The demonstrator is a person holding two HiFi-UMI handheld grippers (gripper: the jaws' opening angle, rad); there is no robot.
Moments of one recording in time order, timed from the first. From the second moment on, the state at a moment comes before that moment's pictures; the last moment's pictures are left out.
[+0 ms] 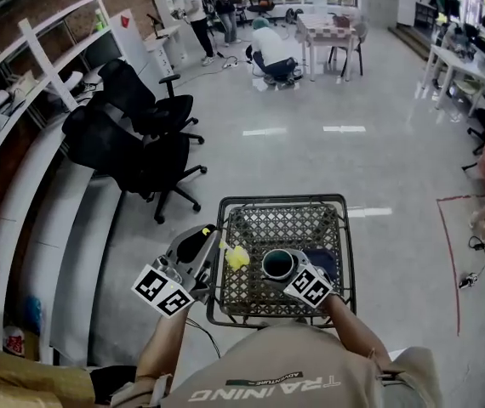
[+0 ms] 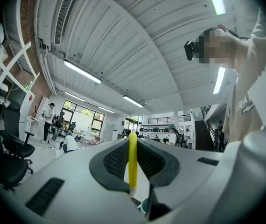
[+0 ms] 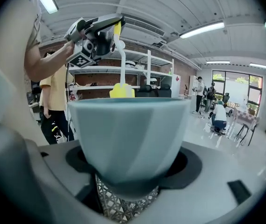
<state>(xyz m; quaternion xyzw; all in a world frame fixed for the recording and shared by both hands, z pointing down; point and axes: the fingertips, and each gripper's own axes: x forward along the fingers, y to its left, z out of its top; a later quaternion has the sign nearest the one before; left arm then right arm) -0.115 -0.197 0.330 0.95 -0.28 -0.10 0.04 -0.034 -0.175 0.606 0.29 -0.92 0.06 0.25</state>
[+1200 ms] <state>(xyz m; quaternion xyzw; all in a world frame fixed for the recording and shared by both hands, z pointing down) -0.073 -0.151 0.279 0.97 -0.19 -0.14 0.06 -0.098 -0.146 0.598 0.23 -0.93 0.05 0.27</state>
